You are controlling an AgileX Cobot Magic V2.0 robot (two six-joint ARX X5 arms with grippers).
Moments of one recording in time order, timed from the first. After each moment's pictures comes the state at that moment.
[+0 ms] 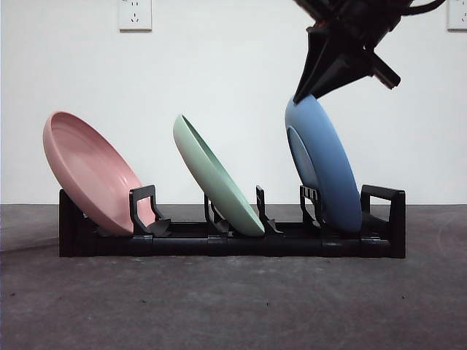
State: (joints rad) left arm -0.02 0.79 1.06 -0.95 0.26 -0.33; right arm 0.34 1.61 1.47 -0.82 -0.53 0.21
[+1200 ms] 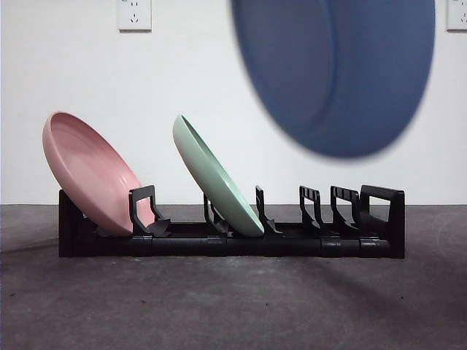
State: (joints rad) left arm -0.02 0.79 1.06 -0.95 0.26 -0.33; right arm 0.96 0.77 0.82 -0.57 -0.40 0.11
